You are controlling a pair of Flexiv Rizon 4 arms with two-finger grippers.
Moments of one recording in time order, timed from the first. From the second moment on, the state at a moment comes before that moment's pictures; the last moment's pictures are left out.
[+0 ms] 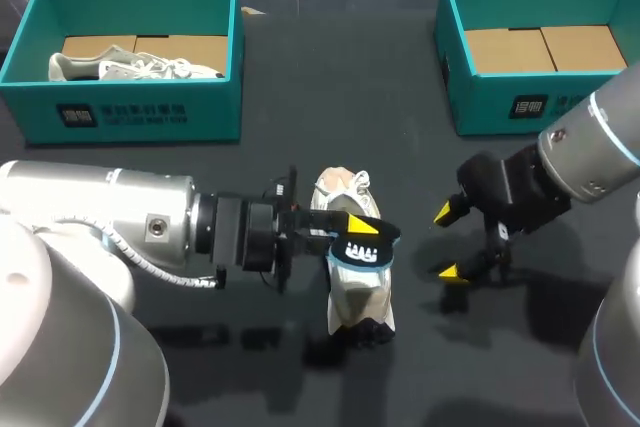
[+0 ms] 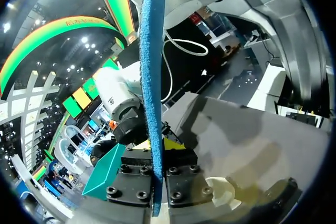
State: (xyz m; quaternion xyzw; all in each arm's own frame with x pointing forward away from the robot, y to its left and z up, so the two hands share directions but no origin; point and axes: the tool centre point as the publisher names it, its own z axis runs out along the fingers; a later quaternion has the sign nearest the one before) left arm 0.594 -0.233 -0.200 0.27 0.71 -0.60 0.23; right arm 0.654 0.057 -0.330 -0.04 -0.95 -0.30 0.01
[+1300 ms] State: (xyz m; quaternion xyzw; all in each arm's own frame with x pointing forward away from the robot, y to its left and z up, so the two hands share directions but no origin) left arm 0.608 -0.218 -0.255 0.21 0.74 -0.59 0.24; right arm 0.637 0.096 -0.357 -0.02 -0.96 -0.29 0.00
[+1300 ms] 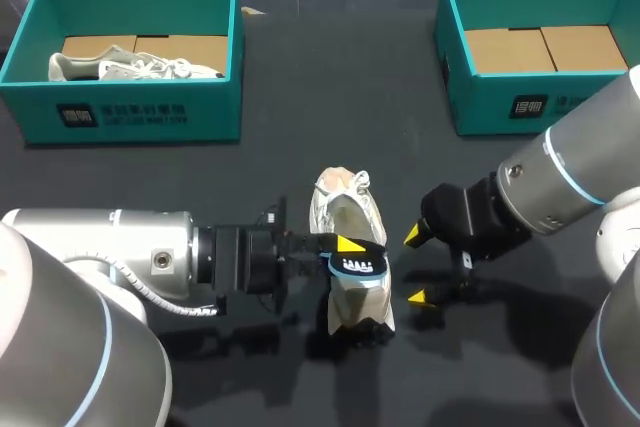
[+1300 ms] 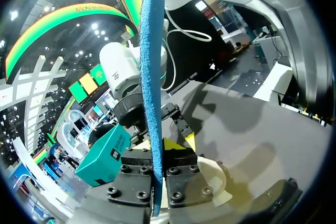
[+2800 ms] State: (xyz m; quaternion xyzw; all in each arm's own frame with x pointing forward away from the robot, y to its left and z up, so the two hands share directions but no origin) left arm 0.603 -0.211 -0.268 0.16 0.74 -0.62 0.19; right arm 0.632 0.113 -0.361 -0.02 -0.96 -0.28 0.01
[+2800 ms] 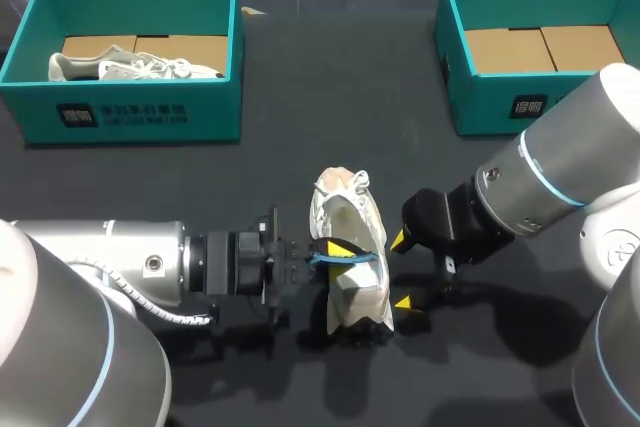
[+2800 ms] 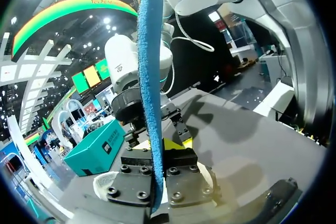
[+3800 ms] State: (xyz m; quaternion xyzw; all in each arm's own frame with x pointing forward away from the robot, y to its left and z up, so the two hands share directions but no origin) left arm 0.595 -0.230 -0.260 0.16 0.73 -0.64 0.17; right arm 0.632 0.113 -0.361 -0.02 -0.96 -0.28 0.01
